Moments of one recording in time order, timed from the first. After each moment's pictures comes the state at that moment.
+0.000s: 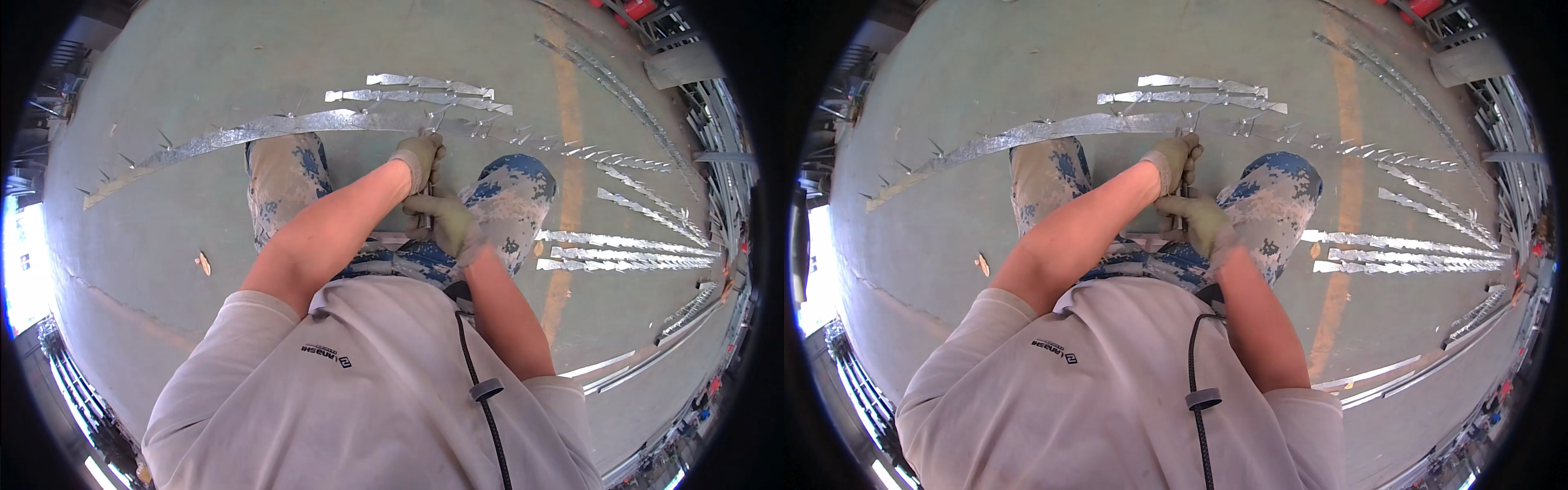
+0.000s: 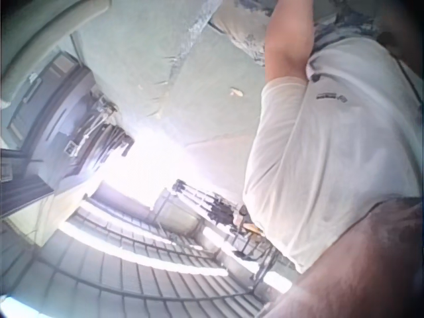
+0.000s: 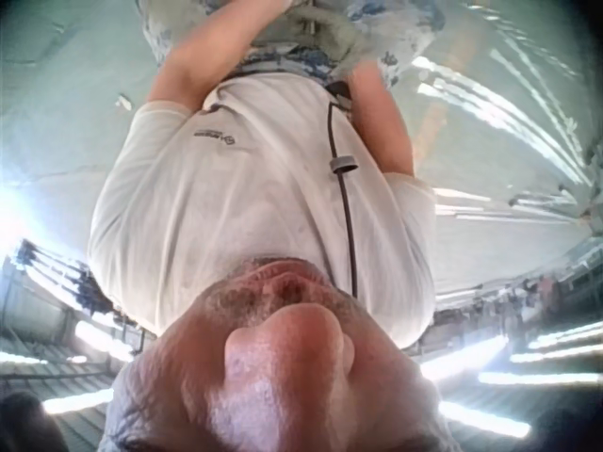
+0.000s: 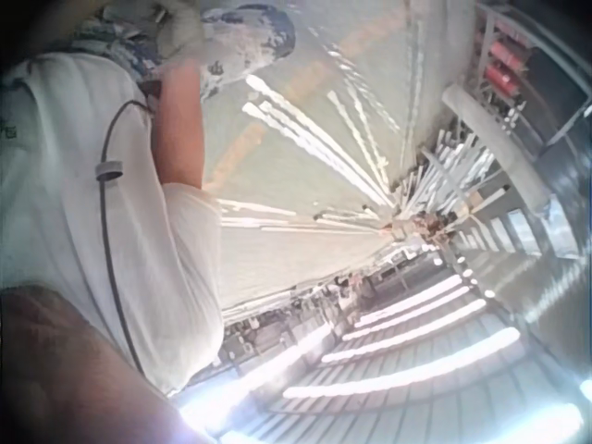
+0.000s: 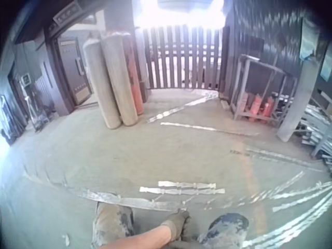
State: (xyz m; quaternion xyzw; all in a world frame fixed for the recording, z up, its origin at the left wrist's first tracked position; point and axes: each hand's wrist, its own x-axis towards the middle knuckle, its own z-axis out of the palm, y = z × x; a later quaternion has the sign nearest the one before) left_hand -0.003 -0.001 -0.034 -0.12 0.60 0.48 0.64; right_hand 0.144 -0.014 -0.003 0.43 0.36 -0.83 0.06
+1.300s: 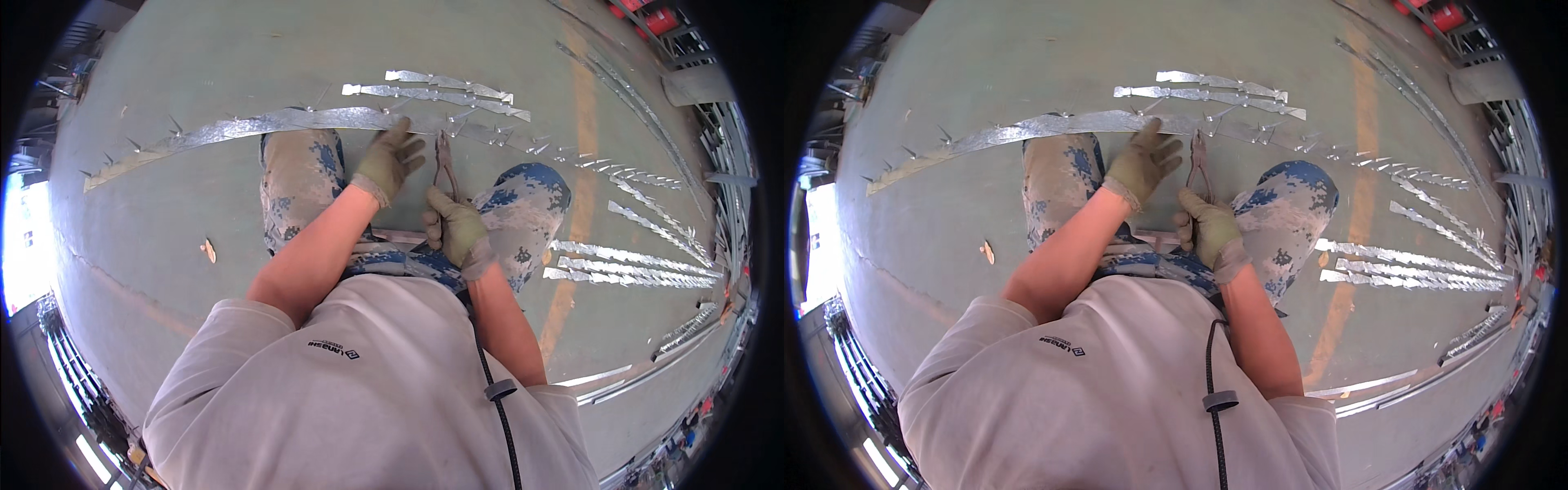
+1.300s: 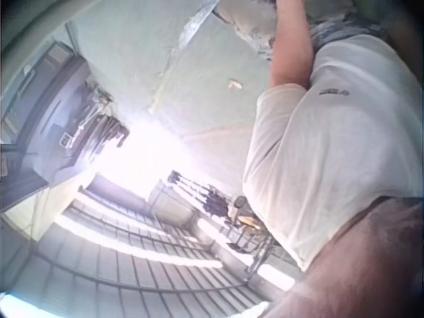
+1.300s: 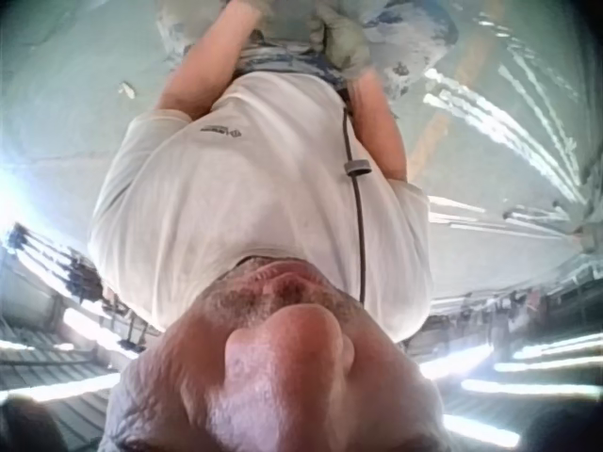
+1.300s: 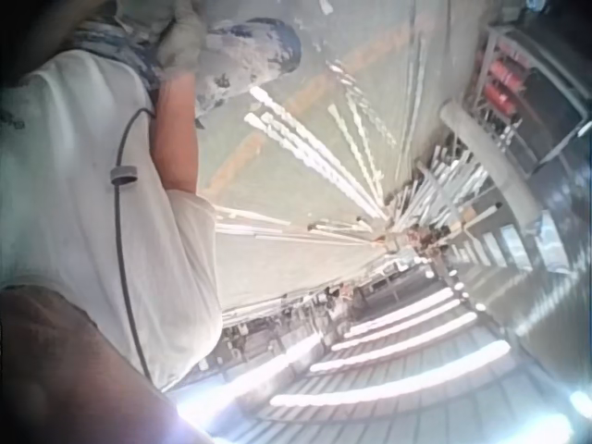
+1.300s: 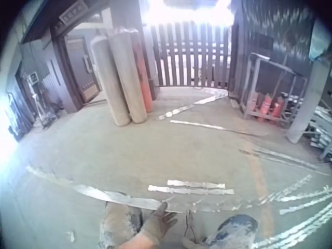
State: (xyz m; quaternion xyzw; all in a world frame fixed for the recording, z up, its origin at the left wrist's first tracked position) left_hand -0.045 -0.071 -0.046 -0.08 0.42 0.72 0.55; right_hand 0.140 -0.024 0.000 0.49 0.24 -0.84 0.00
